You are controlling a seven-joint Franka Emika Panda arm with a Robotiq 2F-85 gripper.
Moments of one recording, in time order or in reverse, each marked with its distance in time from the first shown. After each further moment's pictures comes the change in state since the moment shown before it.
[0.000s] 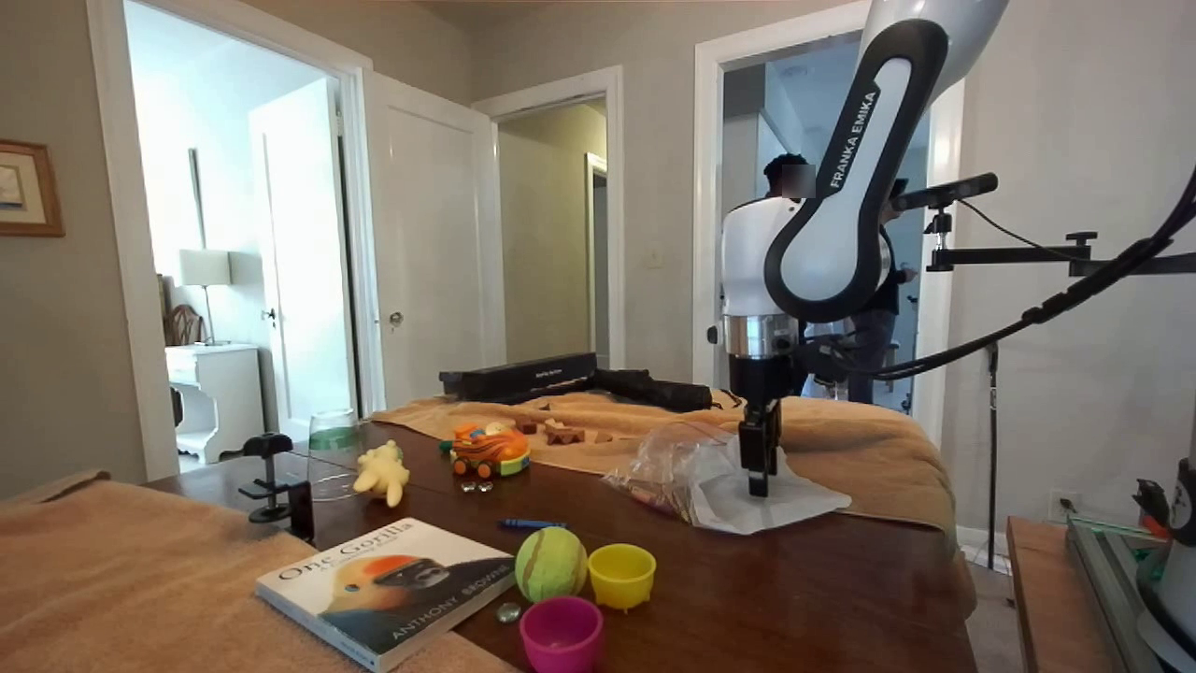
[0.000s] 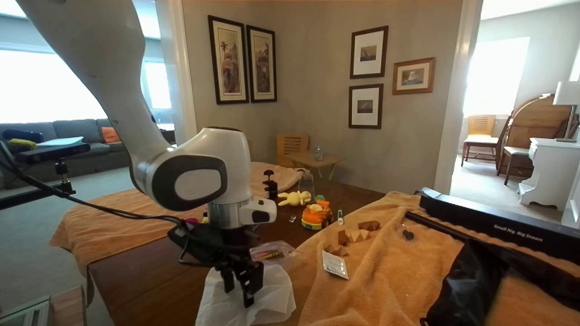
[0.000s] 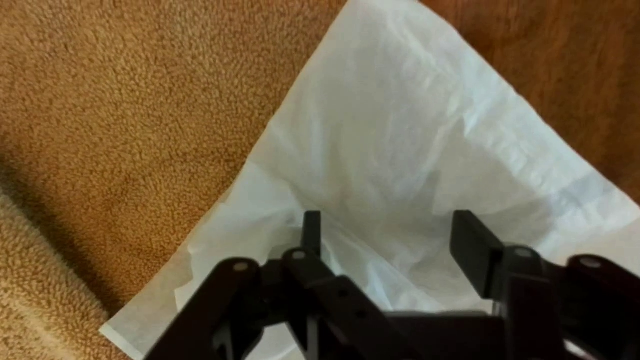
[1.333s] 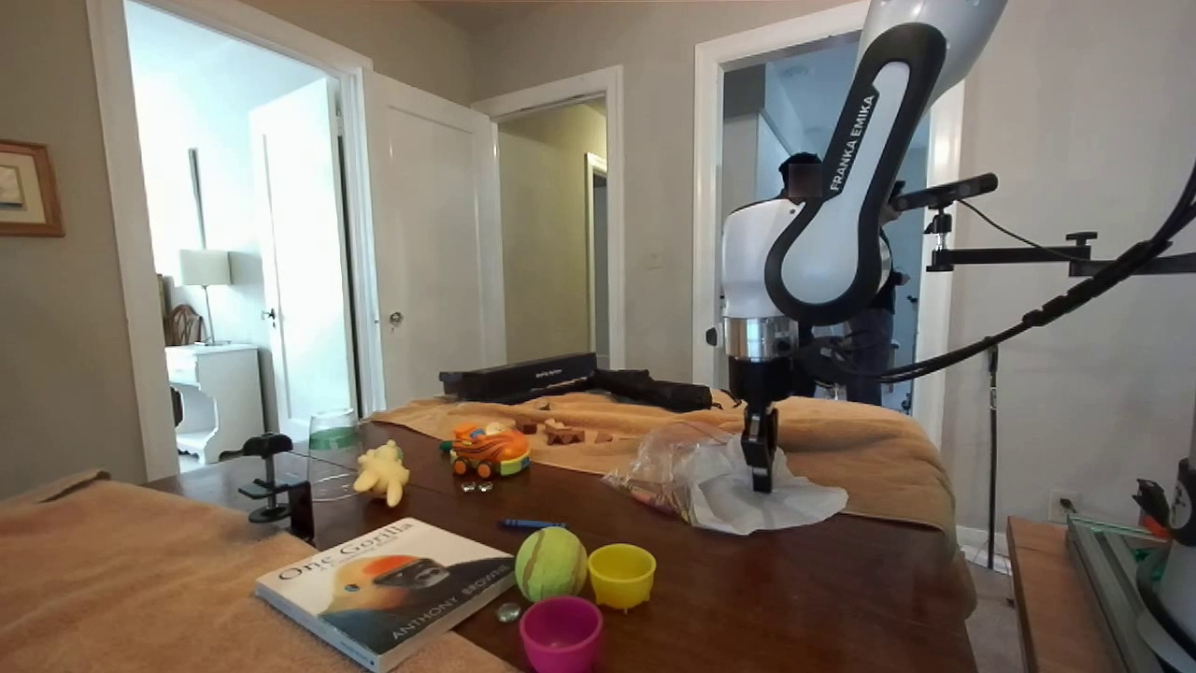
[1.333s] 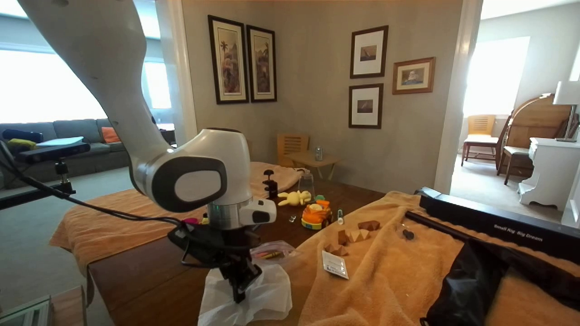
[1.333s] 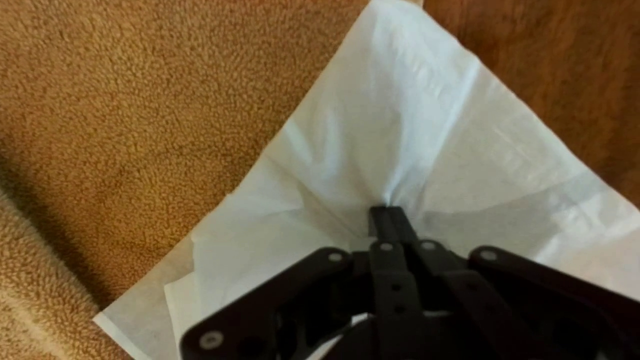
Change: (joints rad) arm 0.002 0.008 0.001 -0.001 0.000 0.014 -0.022
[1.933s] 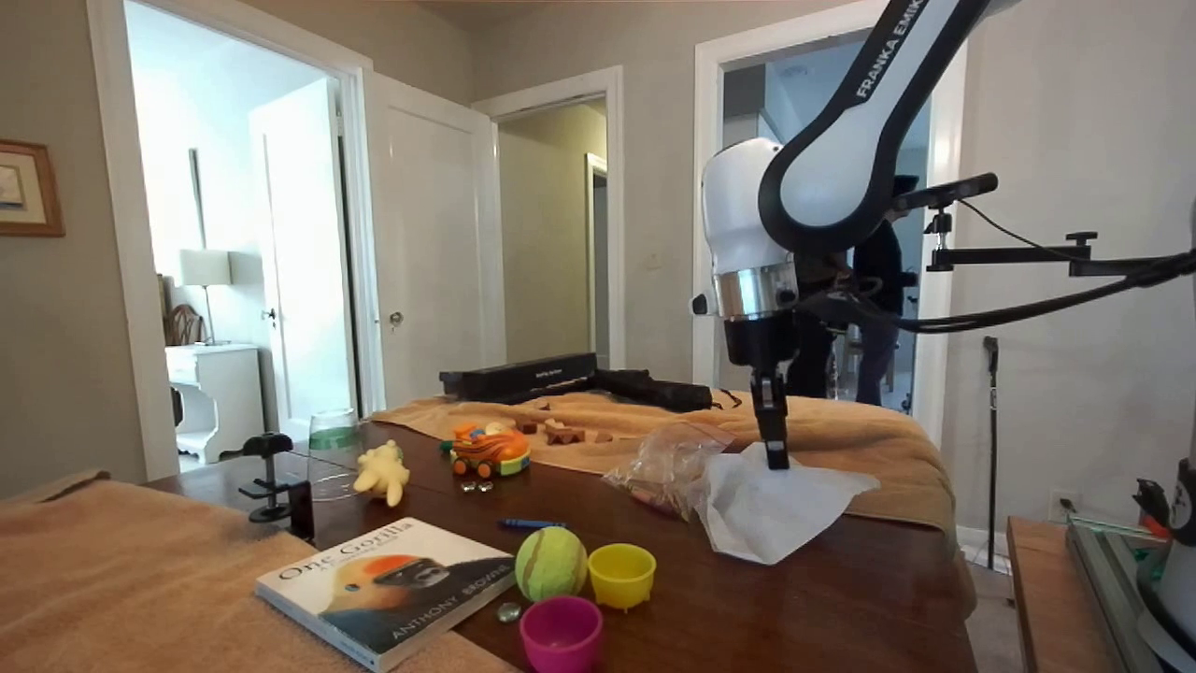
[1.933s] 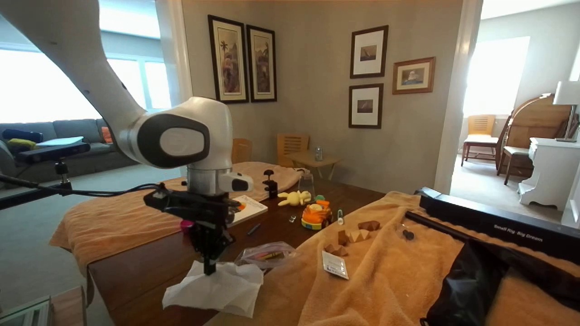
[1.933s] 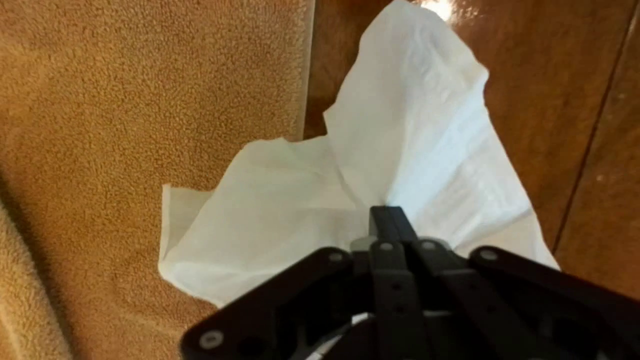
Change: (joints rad) arm 0.078 -0.217 0.085 -0.024 0.077 -0.319 -0.064
